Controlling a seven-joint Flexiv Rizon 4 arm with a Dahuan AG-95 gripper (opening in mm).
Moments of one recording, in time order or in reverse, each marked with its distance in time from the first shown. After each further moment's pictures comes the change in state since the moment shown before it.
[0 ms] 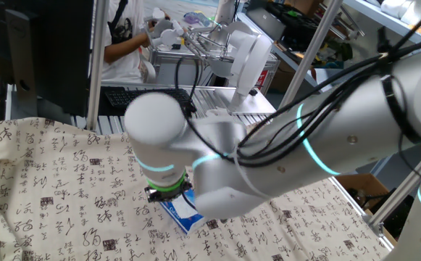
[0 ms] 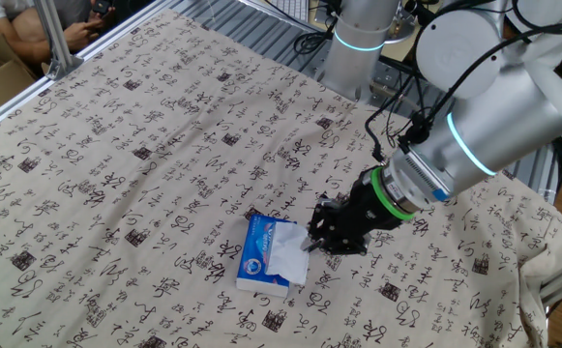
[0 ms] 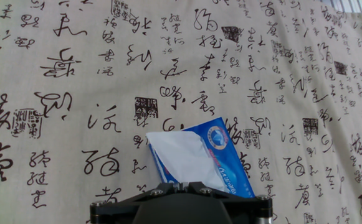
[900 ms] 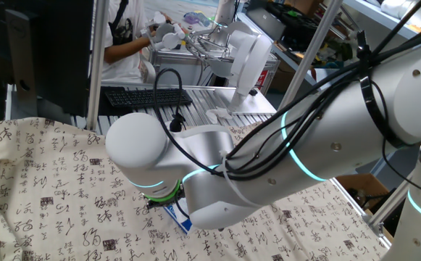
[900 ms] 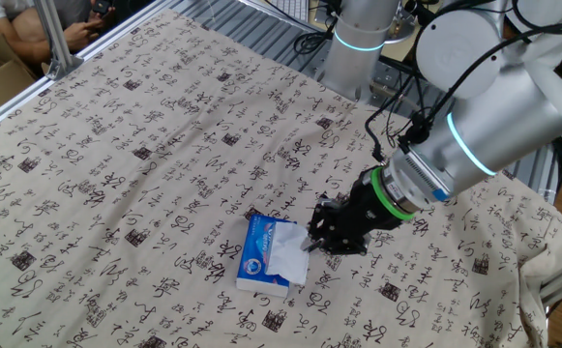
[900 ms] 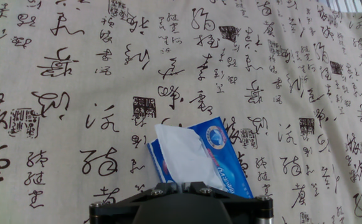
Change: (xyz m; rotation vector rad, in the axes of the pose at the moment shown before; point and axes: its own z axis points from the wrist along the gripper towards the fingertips) arm 0.004 -0.002 0.019 0.088 -0.061 -0.017
